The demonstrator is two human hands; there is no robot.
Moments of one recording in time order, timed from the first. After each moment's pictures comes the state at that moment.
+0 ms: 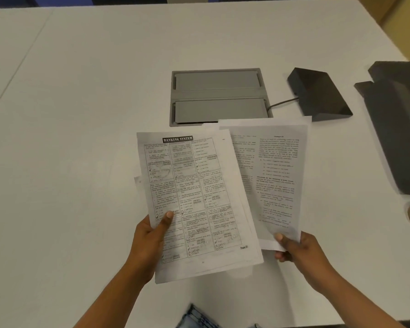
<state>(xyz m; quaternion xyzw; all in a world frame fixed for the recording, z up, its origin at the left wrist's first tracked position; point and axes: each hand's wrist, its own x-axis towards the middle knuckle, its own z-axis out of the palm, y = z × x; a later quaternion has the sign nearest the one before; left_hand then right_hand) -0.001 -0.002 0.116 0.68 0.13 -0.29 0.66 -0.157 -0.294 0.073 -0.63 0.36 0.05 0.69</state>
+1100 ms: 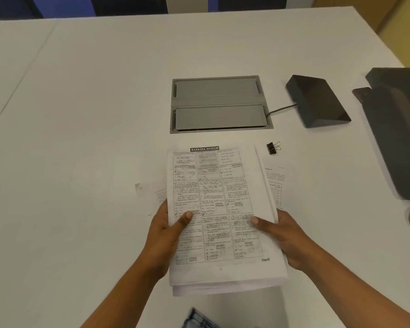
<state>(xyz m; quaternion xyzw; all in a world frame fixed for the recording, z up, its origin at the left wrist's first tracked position) 0.006 -0.031 0.138 0.66 0.03 -0.30 0.69 -0.090 -0.275 0.126 -0.52 0.26 0.13 0.80</state>
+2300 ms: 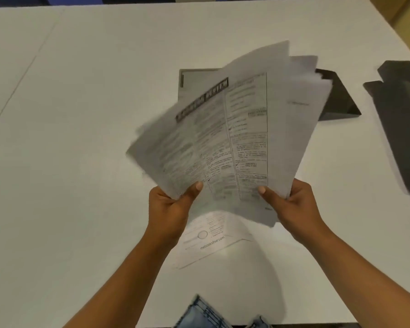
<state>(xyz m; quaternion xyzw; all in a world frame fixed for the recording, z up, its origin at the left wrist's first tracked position) 0.012 -0.044 0.174 0.64 -0.06 -0.12 0.75 -0.071 -0.259 0.165 -0.69 0.18 -0.09 0.69</state>
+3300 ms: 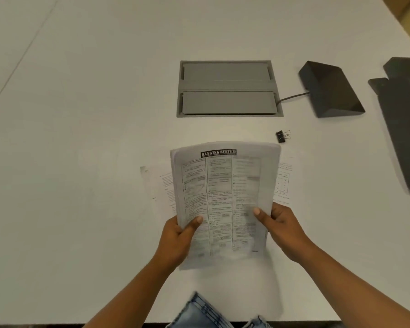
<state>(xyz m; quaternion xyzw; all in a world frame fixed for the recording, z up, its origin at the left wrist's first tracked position) -0.024 -0.022 0.082 0.71 0.04 -0.30 0.63 -0.096 -0.260 0.091 -0.67 0.26 0.09 0.70</state>
